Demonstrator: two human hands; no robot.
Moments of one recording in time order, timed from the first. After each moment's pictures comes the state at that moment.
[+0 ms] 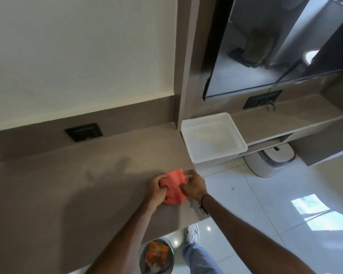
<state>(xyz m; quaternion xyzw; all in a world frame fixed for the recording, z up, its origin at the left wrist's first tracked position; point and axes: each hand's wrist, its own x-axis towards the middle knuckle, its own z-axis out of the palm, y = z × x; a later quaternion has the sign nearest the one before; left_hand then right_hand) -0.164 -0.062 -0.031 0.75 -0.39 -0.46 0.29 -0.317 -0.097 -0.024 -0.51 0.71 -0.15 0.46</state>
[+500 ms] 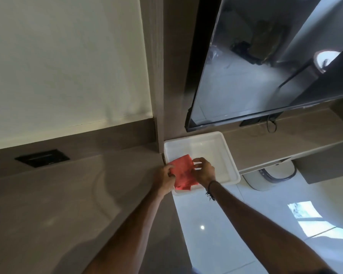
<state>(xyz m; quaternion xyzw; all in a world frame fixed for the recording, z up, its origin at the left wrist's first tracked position) -0.249 -0.259 -0.033 0.73 -0.44 -0.46 0.24 -0.403 -0.305 -0.028 -0.48 0.73 -0.17 0.45</state>
